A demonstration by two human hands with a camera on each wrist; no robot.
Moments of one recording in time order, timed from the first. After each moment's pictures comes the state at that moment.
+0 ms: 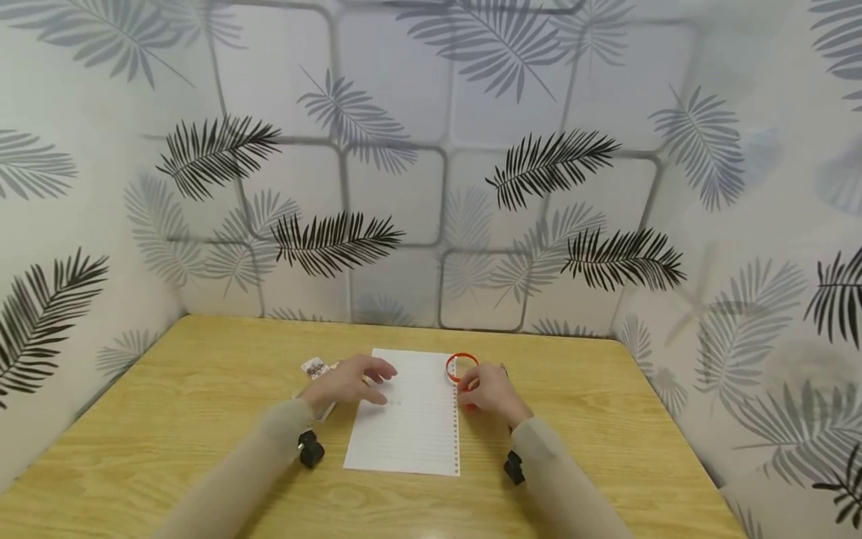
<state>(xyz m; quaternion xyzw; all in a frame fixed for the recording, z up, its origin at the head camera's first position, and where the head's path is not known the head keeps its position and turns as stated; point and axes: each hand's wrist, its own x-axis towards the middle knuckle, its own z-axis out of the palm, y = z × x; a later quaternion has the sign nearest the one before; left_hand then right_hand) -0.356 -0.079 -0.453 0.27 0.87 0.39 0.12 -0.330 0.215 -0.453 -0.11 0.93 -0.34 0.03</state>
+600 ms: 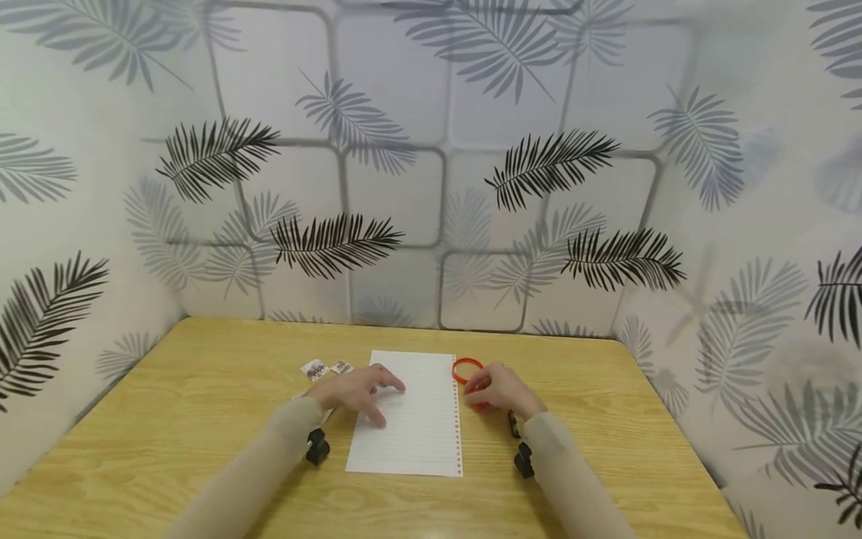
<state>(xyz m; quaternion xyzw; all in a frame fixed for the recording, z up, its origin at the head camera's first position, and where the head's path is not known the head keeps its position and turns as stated) -0.356 -0.070 -0.454 0.30 0.88 0.32 0.20 -0.346 0.243 -0.462 -0.12 0.91 -0.39 0.12</state>
